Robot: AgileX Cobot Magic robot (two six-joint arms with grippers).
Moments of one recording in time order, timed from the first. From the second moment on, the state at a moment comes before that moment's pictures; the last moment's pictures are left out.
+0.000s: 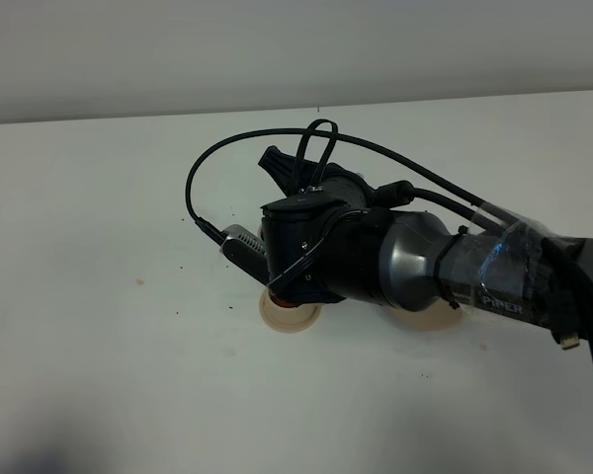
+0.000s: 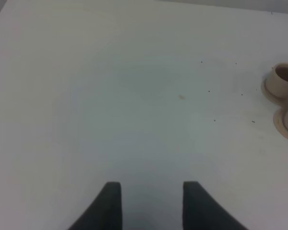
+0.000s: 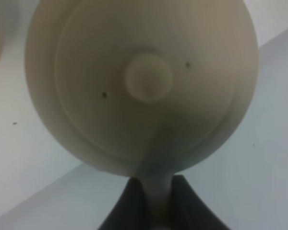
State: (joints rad) left arm 0.02 -0.01 -0.50 0.02 1.03 -0.08; right arm 1.04 2.06 -1.49 -1.06 0.91 -0.91
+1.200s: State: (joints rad) left arm 0.02 -0.01 -0.50 0.02 1.03 -0.08; right arm 1.05 2.06 -1.49 -1.09 0.89 -0.92
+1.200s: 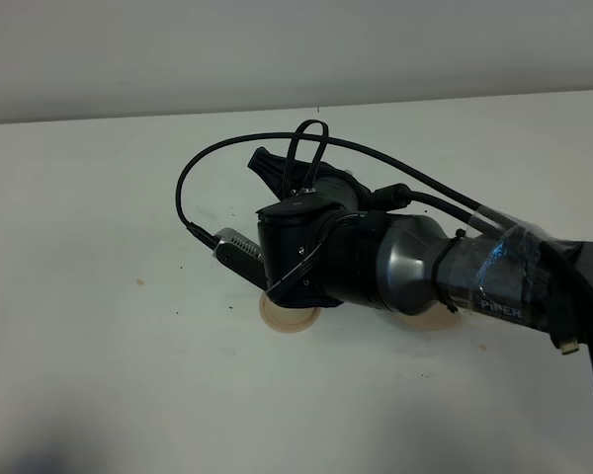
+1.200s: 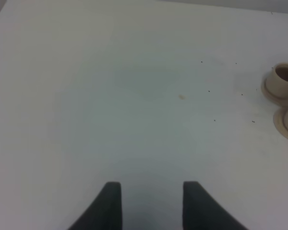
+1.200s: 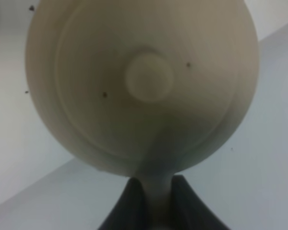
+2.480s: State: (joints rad) left arm 0.02 -0.01 -0.50 0.02 1.03 -0.08; right arm 1.05 2.06 -1.49 -1.11 0.89 -0.95
